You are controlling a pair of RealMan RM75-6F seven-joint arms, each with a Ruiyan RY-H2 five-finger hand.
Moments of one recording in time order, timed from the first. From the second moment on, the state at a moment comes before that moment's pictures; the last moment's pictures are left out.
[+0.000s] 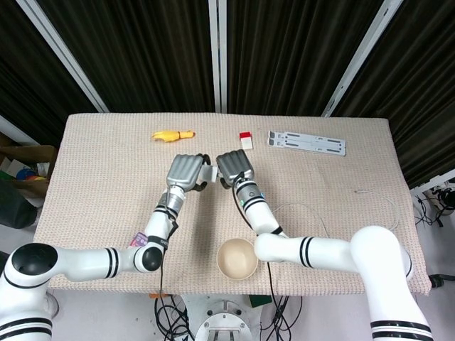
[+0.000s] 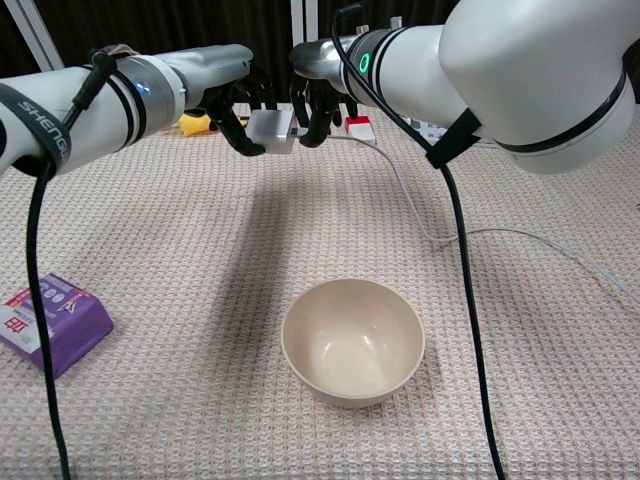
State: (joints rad) left arm -1.04 -1.69 -0.30 -1.45 0.58 1.05 0.61; right arm 1.33 -1.73 0.30 -1.32 -0.29 0.92 -0.84
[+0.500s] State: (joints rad) left arm -1.05 -1.71 -0.30 -1.43 0.59 1.06 0.65; right arm 1.35 -1.75 0.31 -1.31 -0.25 0.91 -0.86
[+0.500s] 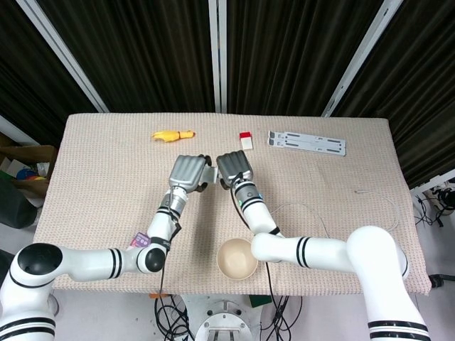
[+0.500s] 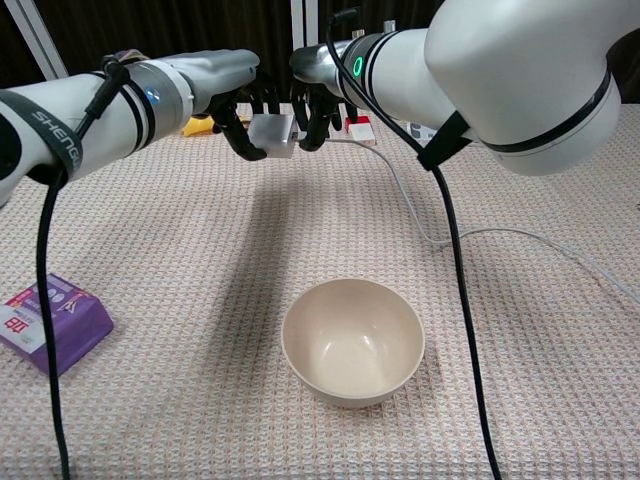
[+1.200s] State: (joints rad) left arm -1.05 -1.71 -0.30 -1.42 0.58 1.05 0.66; right arm 1.33 -1.71 0.29 -1.34 -0.24 0.92 -0.86
